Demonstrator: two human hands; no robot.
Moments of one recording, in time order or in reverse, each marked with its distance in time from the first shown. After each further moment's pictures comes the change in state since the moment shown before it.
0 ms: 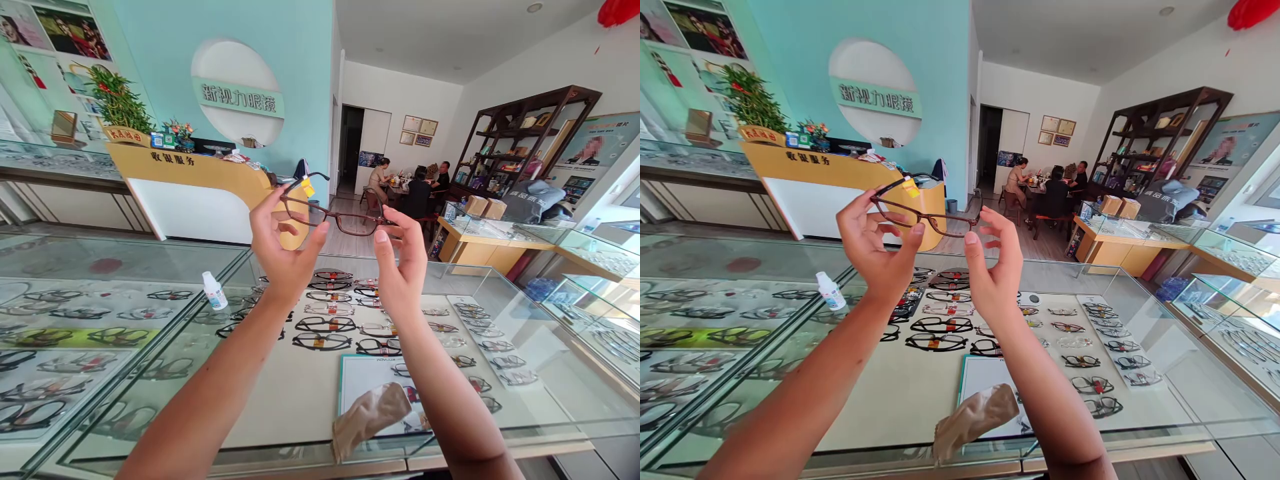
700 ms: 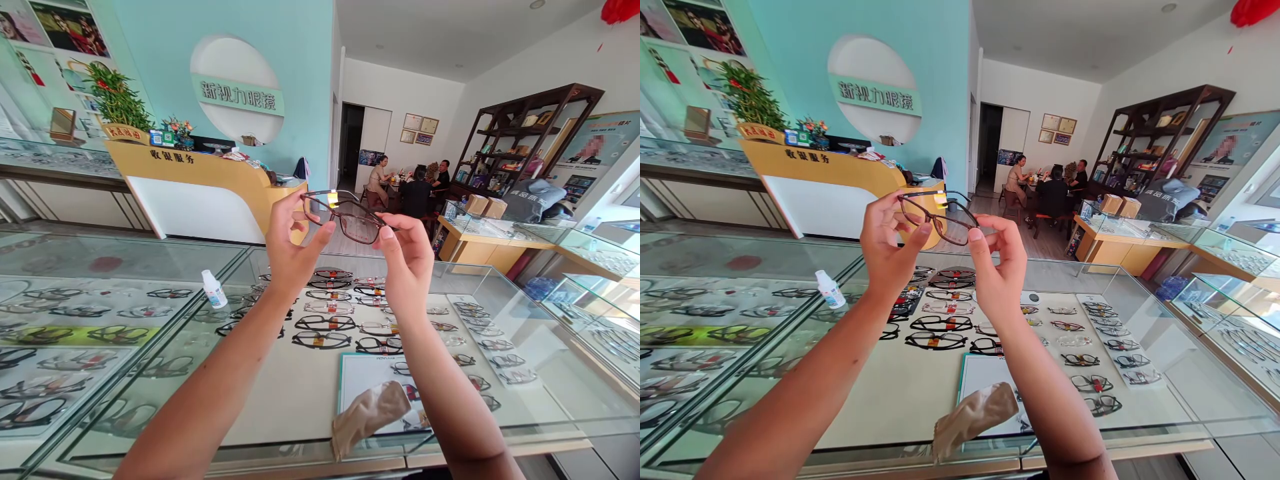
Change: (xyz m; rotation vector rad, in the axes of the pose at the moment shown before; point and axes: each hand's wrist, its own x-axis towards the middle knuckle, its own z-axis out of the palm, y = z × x) left_hand -0.001 -0.010 0.002 -0.065 -0.187 -0.099; right_hand 0.003 -0.006 -0.003 0.120 0.010 0.118
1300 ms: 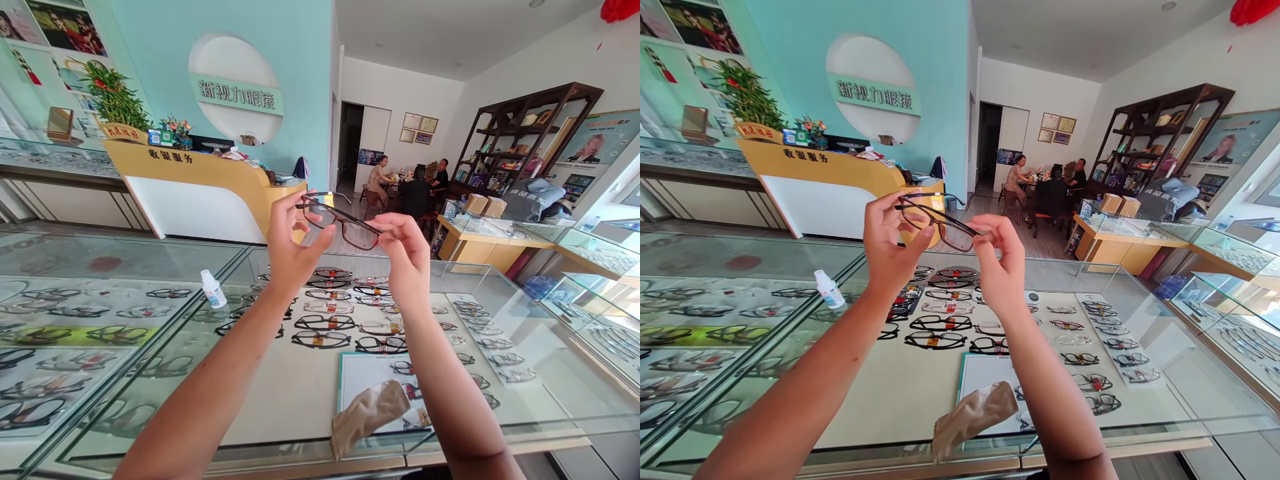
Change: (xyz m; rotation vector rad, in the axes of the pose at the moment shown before) left_hand 0.000 0.000 0.001 0.015 -0.051 0.029; right_hand 0.009 0.009 -0.009 -0.001 -0.128 0.002
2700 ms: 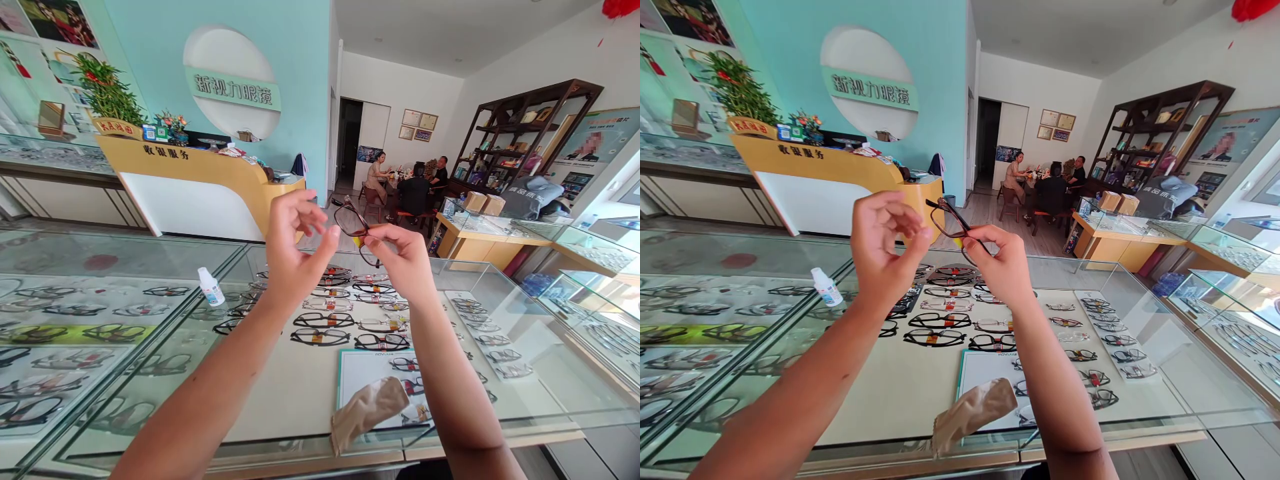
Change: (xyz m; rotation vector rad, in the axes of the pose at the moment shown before) left_hand 0.002 0.055 -0.006 -0.039 -0.029 0.022; right_hand 0.010 0.001 -0.014 -0.084 -0.222 0.158
